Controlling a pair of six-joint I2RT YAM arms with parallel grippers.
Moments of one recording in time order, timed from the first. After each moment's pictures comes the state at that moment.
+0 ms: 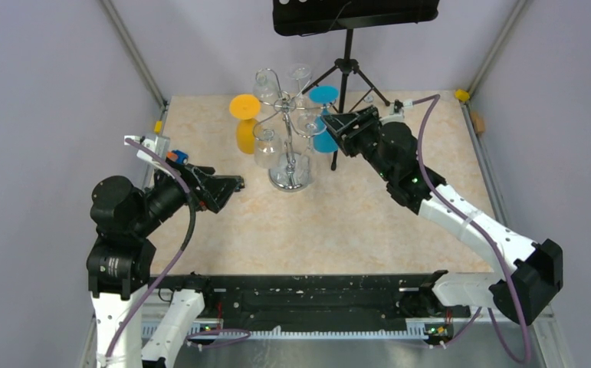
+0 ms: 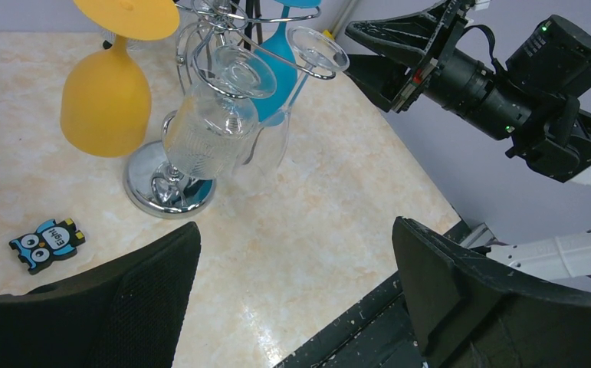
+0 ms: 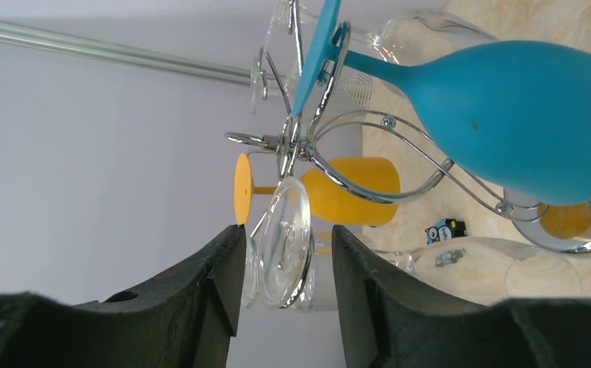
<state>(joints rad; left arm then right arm) -0.08 0.64 1.24 -0.67 0.59 -0.41 0.68 1.21 1.07 0.09 0.18 1.29</state>
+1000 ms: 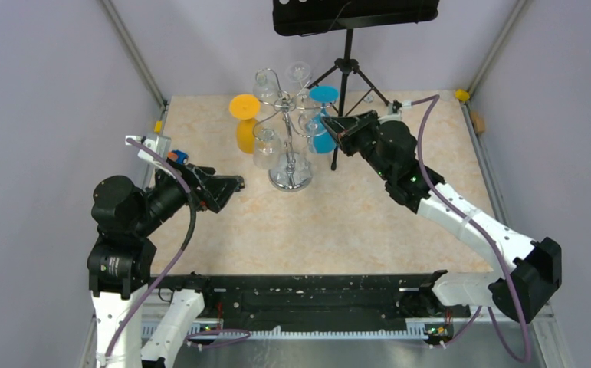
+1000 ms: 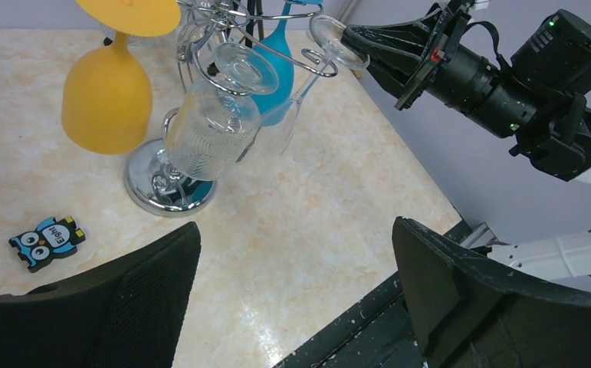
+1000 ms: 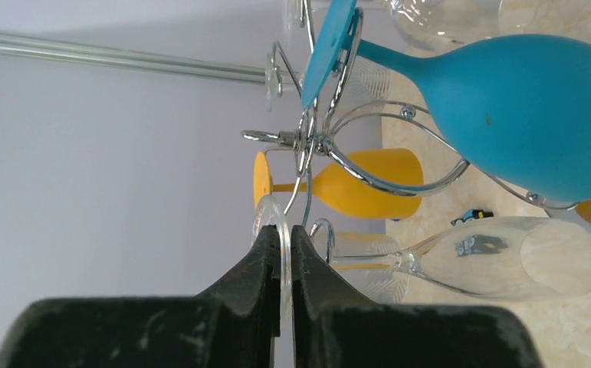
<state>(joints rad) -0.09 0.64 1.23 -0.67 0.58 -0.41 0.69 1.24 1.10 0.10 0.18 1.36</state>
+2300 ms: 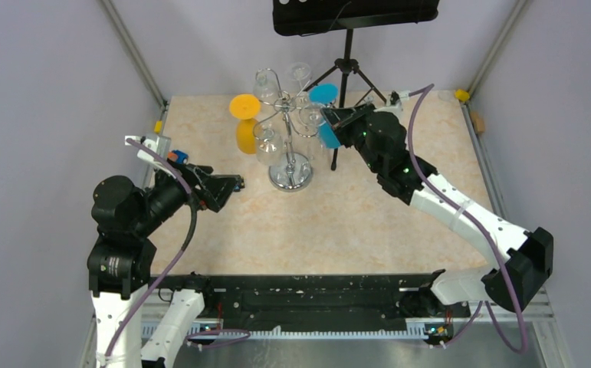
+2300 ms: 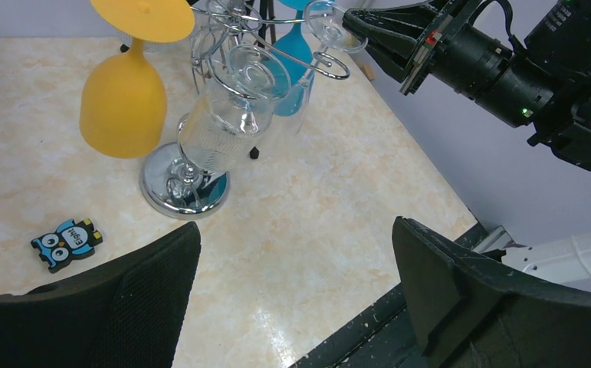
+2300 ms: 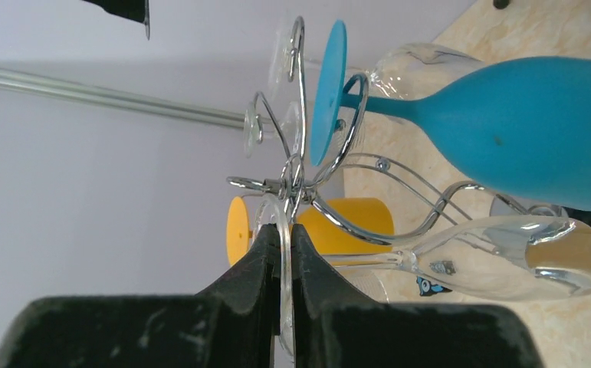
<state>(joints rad) -0.09 0.64 1.23 -0.67 0.54 -0.38 0.73 1.32 1.23 0.03 0.35 1.25</state>
